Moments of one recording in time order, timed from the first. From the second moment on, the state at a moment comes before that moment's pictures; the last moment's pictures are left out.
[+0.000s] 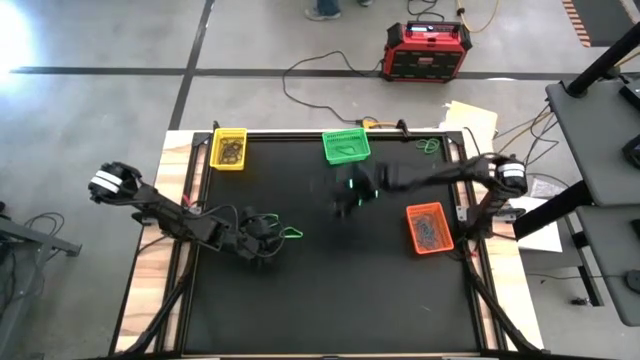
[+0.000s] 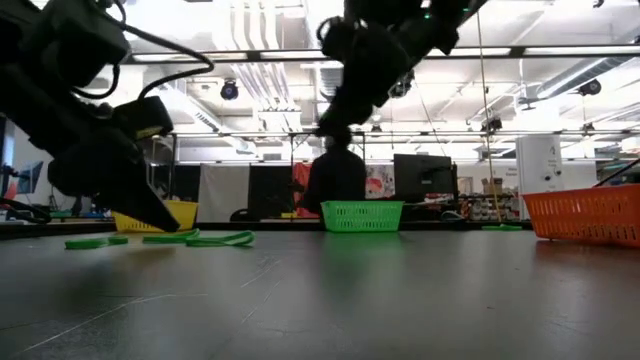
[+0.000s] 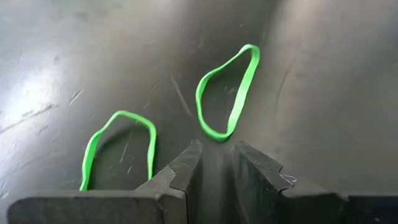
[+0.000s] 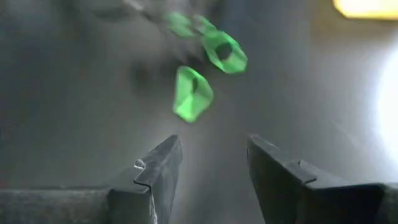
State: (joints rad) left arm -0.36 1.35 0.34 0.11 -0.53 -0.57; right arm -0.14 1.71 1.23 -0.28 -0.19 -0.17
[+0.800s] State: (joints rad) left arm -0.39 1.35 0.17 0.36 -0.61 -0.64; right arm 0.00 2.25 1.21 0.50 -0.02 0.06
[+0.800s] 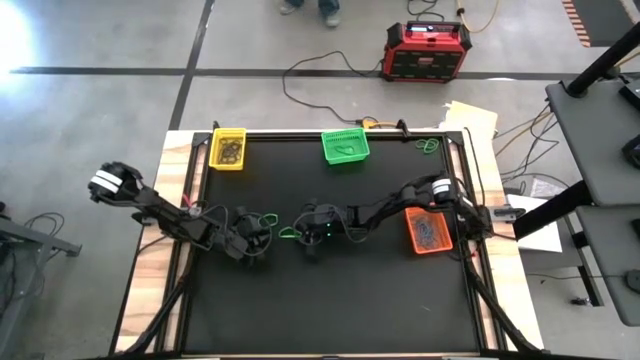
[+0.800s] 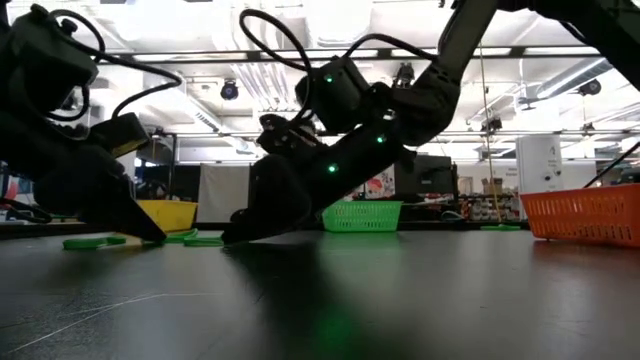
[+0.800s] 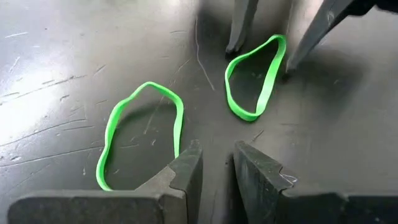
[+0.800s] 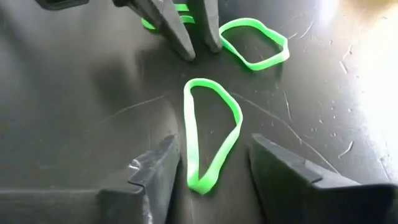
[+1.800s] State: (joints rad) left arm -0.46 1.55 0.17 0.66 -0.66 -0.65; right arm -0.14 1.79 1.22 -0.07 0.28 -0.14
